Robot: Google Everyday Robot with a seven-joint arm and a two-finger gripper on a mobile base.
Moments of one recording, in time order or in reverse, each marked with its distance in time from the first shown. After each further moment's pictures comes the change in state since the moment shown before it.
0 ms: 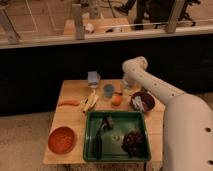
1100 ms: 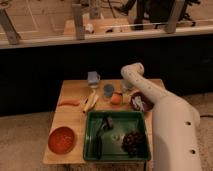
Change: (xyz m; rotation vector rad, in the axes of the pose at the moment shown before) arm 0.010 0.006 0.056 -0.060 0.022 -0.017
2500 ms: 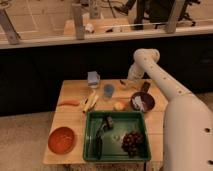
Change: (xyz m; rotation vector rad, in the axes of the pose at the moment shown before) arm 0.010 -0.026 -0.119 0.028 -0.194 0.048
